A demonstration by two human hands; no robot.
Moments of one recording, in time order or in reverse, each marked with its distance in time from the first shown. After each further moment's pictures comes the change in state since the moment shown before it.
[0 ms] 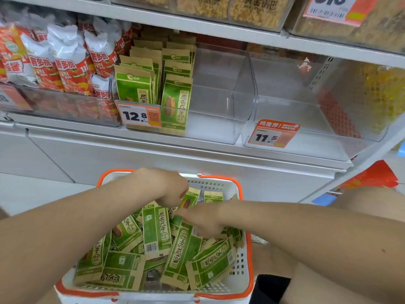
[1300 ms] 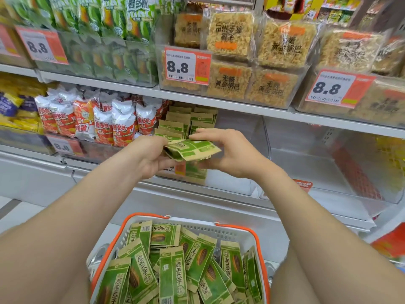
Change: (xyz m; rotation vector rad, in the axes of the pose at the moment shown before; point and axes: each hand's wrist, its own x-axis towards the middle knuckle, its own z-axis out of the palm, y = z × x) left_hand -0.105 -0.081 -0.102 -2.149 0.823 -0.180; right_hand -0.120 0.012 -0.212 0.256 1.140 -0.194
